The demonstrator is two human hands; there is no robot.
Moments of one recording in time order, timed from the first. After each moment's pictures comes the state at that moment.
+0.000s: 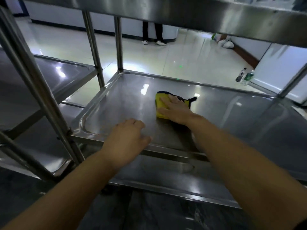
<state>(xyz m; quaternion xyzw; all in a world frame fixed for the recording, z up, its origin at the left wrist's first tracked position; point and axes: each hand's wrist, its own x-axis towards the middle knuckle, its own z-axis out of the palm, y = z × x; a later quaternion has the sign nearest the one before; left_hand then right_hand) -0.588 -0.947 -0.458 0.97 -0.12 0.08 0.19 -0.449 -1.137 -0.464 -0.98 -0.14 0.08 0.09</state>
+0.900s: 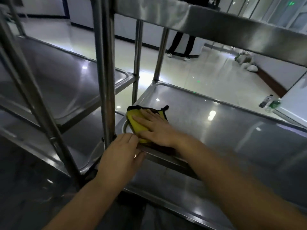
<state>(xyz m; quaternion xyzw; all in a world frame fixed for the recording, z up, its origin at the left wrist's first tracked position) -0.615 -0.844 -0.501 0.95 -0.06 0.24 0.20 -0.487 -0.972 -0.466 -0.91 -0.40 0.09 0.09</state>
